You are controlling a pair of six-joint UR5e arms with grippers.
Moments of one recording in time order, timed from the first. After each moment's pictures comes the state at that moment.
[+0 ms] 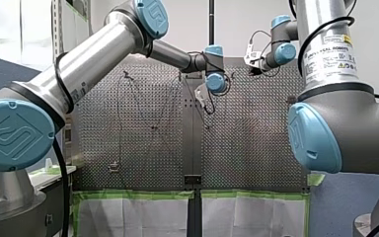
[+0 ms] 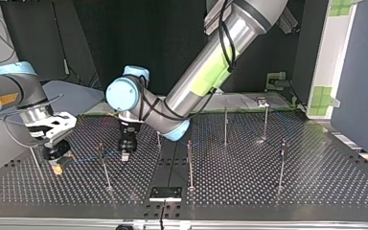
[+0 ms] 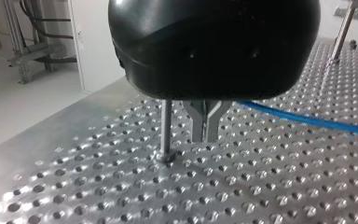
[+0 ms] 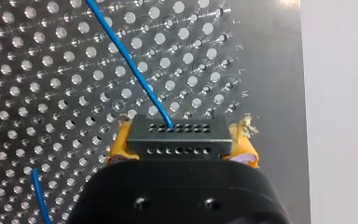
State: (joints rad) left arm -0.67 -2.34 -0.86 -2.95 -2.00 -1.98; right arm 1.76 -1.21 1.25 -0.02 1.19 1.78
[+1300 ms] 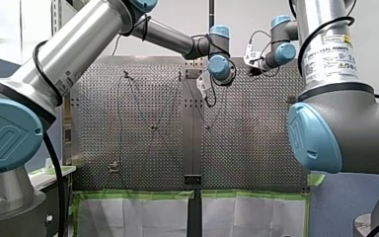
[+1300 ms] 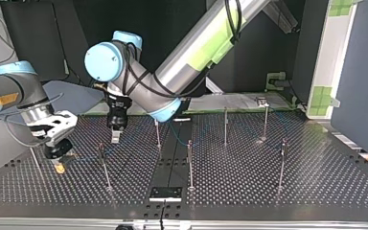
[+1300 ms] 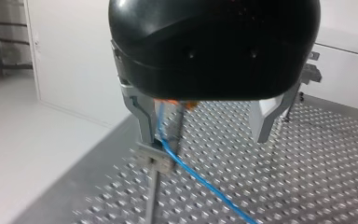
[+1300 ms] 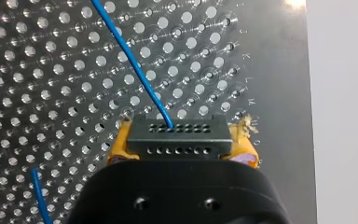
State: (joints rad) left arm -0.77 -2.19 -1.01 -3.07 -2.06 -1.94; right arm 1.76 -1.21 1.25 -0.01 1.17 1.78
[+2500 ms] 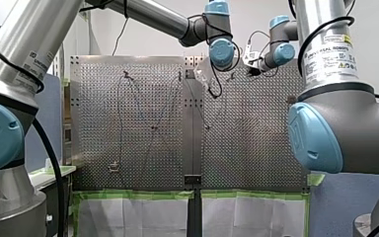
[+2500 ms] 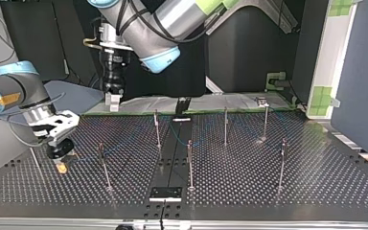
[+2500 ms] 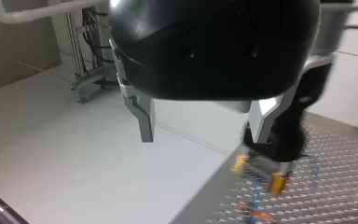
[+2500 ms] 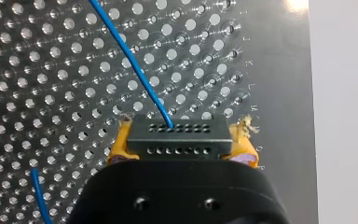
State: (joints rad) left arm -0.92 -1.97 -1.31 -2.81 -2.30 -2.04; right arm 1.77 -1.21 1.25 -0.01 1.17 1.77
